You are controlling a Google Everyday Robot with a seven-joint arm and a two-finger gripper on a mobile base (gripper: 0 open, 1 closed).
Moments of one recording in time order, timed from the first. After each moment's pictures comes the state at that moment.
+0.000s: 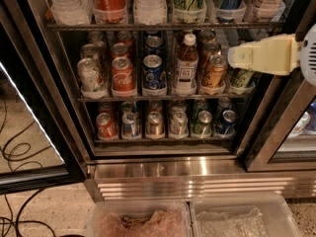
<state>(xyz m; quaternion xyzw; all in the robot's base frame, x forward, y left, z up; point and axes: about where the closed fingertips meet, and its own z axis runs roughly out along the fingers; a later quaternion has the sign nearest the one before) 0.442 -0.209 1.060 -0.05 0.84 -0.06 0.53</state>
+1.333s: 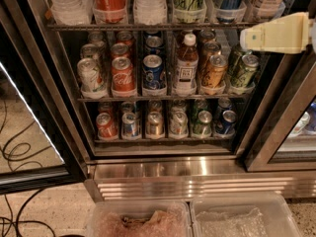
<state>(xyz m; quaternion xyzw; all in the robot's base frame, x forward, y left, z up) 0.455 -0.229 1.082 -0.03 0.84 -0.09 0.53</state>
